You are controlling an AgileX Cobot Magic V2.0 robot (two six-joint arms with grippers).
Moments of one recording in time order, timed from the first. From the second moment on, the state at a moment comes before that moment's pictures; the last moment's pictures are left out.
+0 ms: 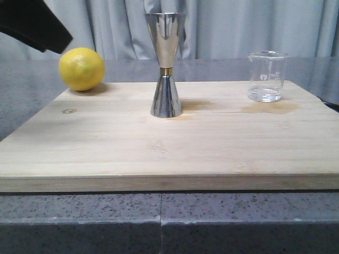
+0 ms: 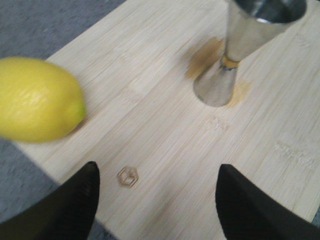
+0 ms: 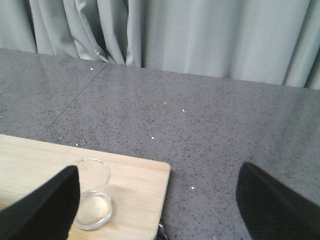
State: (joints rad) left arm -0.26 1.29 -1.03 -0.70 0.87 0.95; right arm 0.22 0.81 -0.58 -0.89 0.07 0.84
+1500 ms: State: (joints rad) left arm -0.05 0.93 -1.03 -0.14 0.95 0.14; right arm 0.22 0.81 -0.58 -0.75 0.15 0.71
